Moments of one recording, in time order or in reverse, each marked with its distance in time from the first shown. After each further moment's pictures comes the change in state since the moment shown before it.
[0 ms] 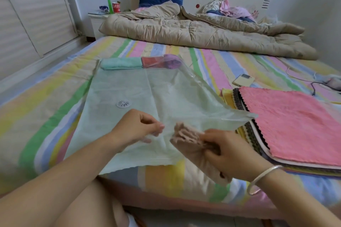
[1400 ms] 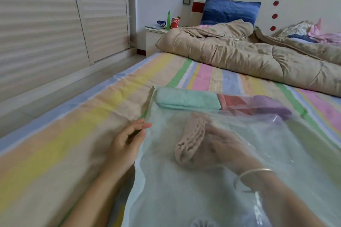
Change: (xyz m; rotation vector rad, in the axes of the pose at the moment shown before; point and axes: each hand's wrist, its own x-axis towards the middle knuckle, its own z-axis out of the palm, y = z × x) left_hand 0.265 -0.175 -0.227 -0.245 0.665 0.273; right_hand 0.449 -0.024 0.127 0.455 -0.055 0.230
